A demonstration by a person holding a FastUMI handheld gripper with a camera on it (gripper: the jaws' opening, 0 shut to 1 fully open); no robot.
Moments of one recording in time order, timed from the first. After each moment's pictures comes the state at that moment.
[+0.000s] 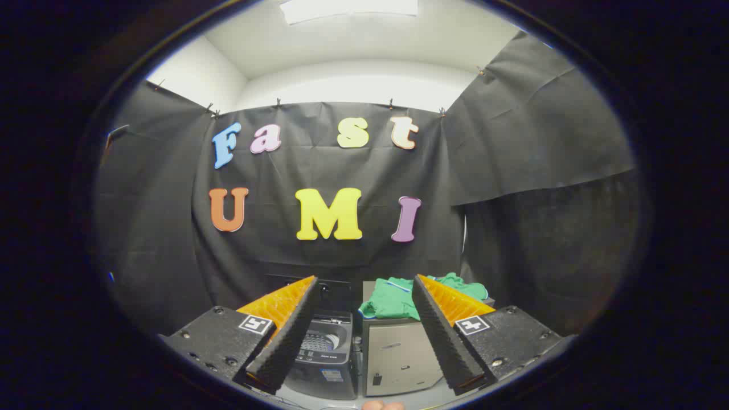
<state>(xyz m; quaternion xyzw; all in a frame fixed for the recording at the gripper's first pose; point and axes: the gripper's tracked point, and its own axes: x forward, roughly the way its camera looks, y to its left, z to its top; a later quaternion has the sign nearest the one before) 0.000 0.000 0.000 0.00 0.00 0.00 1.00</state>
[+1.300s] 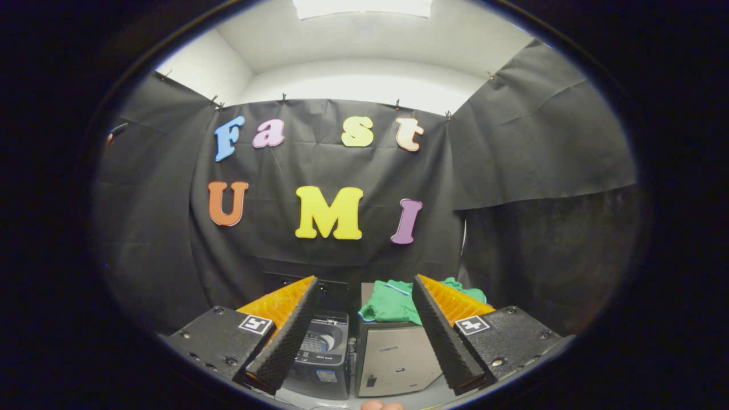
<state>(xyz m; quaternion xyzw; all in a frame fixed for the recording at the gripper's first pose) 0.011 0.008 0.002 -0.02 0.00 -0.01 1.00</state>
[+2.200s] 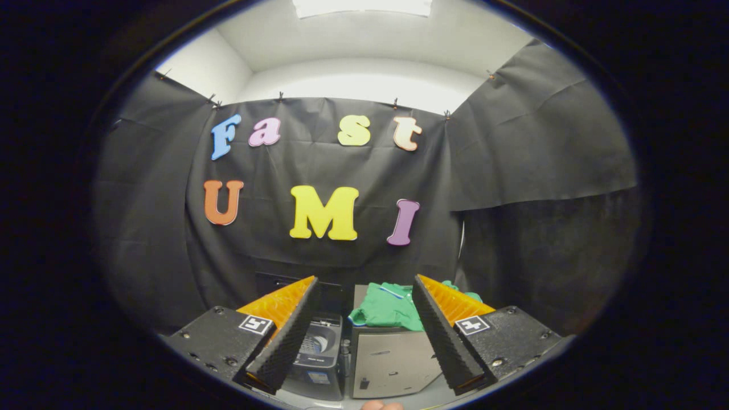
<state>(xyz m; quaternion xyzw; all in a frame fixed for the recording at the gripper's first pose) 0.038 -0.018 0.011 -0.04 0.00 -0.01 1.00</state>
